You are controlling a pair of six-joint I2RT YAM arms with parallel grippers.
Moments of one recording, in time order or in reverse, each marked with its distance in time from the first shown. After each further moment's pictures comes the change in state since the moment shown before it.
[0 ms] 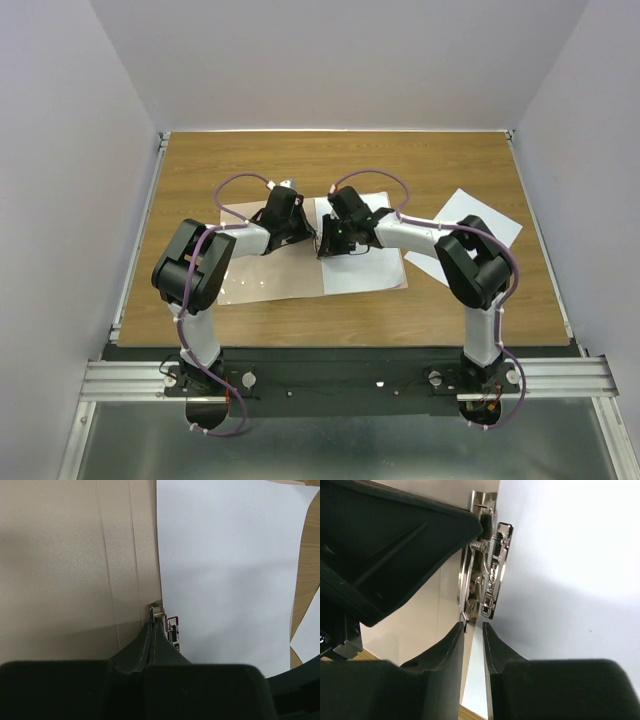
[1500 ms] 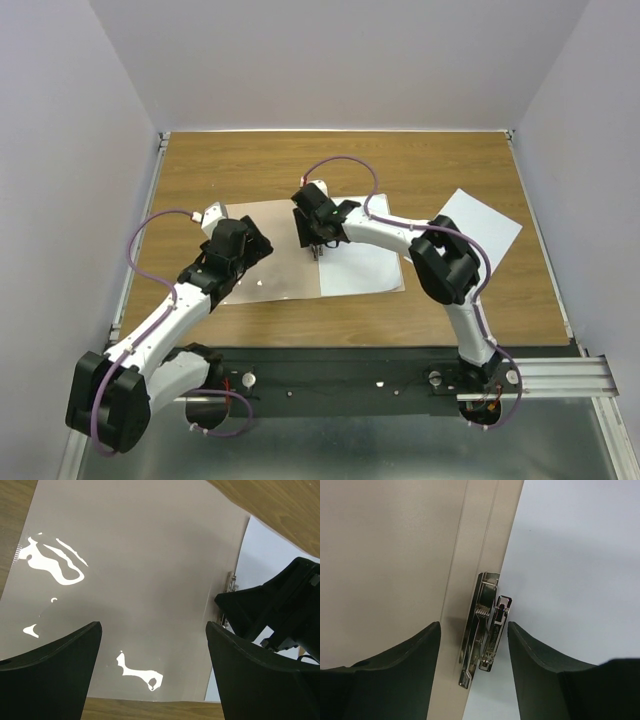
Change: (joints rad) left arm 0.055 -0.858 -0.373 -0.417 -0.394 -0.107; right arm 0.121 0.161 0.329 -0.197 0.370 -0.116
